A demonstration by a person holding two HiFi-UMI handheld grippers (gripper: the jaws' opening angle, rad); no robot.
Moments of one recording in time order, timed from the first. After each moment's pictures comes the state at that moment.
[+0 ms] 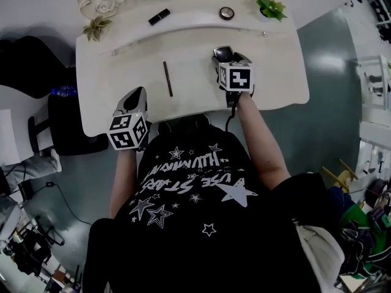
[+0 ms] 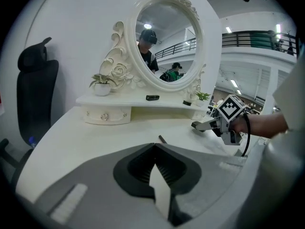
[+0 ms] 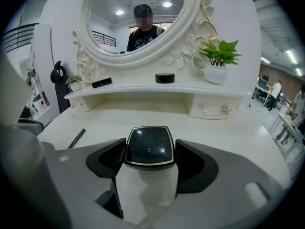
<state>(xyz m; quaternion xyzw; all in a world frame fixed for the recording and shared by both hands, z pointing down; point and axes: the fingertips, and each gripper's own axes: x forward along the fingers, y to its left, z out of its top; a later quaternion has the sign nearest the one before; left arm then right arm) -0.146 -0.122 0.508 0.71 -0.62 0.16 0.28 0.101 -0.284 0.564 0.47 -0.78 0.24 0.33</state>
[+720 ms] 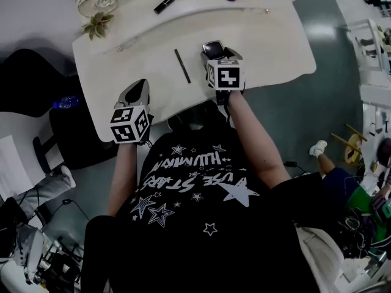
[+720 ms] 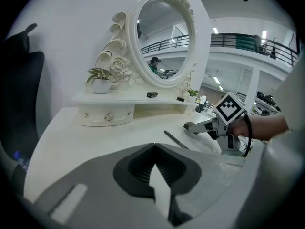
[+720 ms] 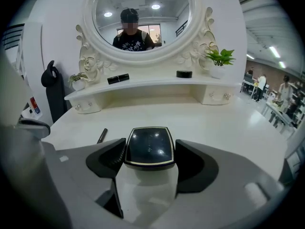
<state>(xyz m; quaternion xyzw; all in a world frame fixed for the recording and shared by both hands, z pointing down) -0.193 -0.121 0.518 0.78 -0.54 0.18 0.27 0.028 -0.220 0.566 0.53 -0.75 0.26 0.31</state>
